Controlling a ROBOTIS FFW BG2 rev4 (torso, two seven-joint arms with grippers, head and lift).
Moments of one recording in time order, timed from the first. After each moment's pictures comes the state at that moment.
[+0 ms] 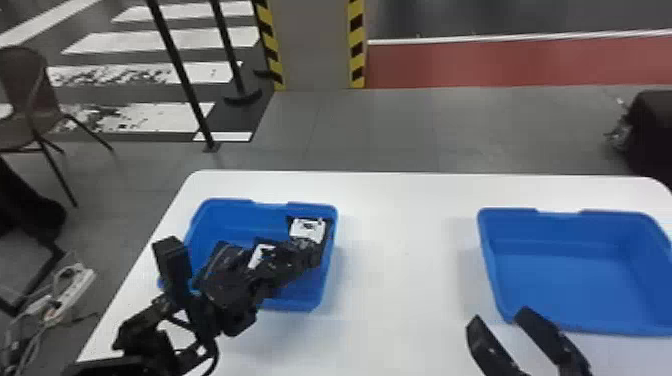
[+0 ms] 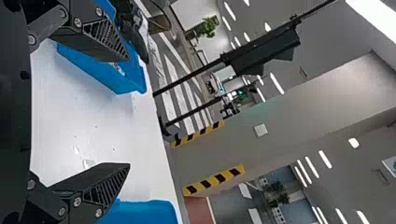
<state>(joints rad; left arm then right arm) 0.30 0.05 0.25 -1.89 0.11 0.35 -0.86 0.70 -0.05 0.02 -2.05 -0.40 0.04 0.50</state>
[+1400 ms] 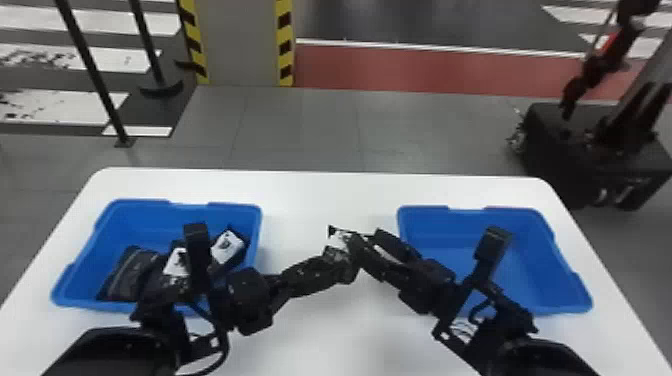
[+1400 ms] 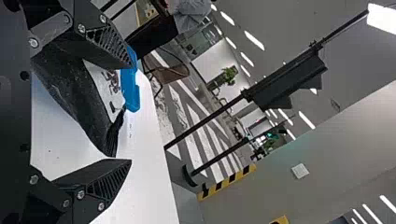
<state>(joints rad) 0.11 0.06 -0.05 -1.66 0.21 0.39 -1.01 0.15 -0.07 0.04 -1.67 -0.49 0.36 0.65</state>
